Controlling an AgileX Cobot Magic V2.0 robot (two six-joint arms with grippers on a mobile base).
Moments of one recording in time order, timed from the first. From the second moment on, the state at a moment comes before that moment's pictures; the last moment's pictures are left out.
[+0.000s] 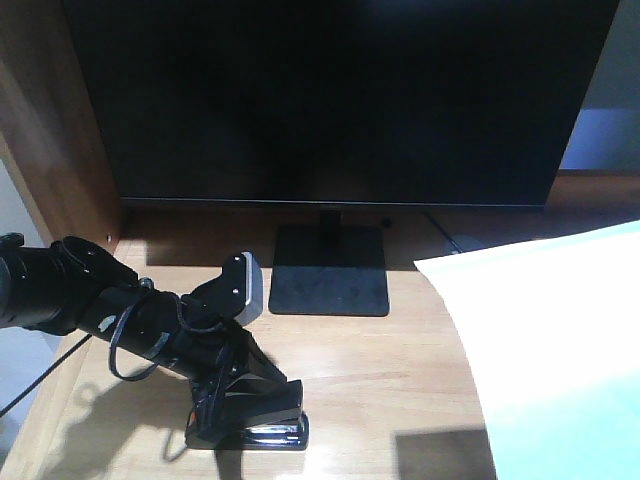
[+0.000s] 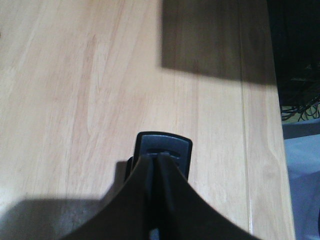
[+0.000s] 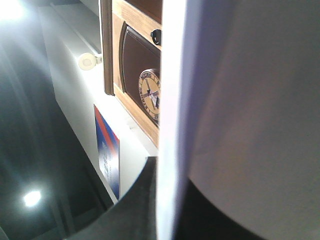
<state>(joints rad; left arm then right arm) -0.34 1.80 -0.93 -1.17 0.88 1.89 0.26 0.30 -0.06 -0.20 -1.02 1.32</state>
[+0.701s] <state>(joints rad) -0.34 1.80 -0.93 -1.17 0.88 1.89 0.26 0.42 -0.17 -0.13 -0.99 1.27</state>
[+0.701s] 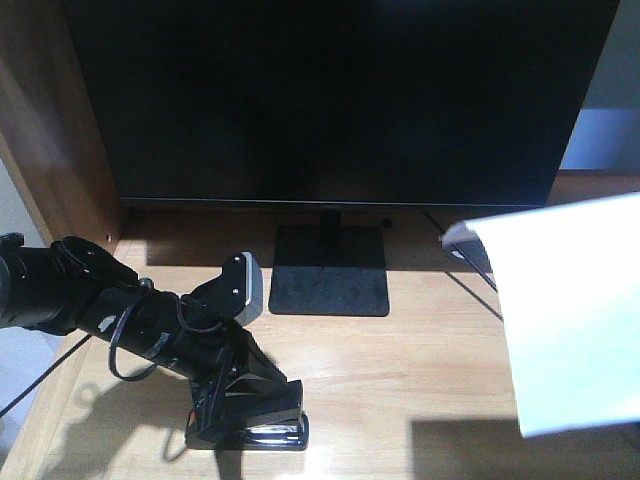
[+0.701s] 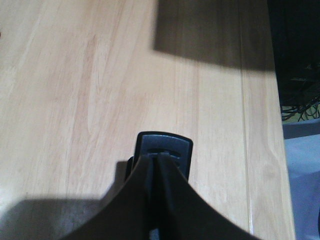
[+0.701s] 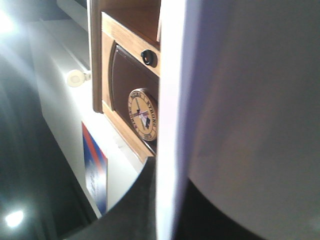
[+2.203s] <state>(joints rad) -0.34 1.80 -0.93 -1.17 0.88 1.89 -0.28 1.38 -0.40 -1.45 -1.16 2.00</state>
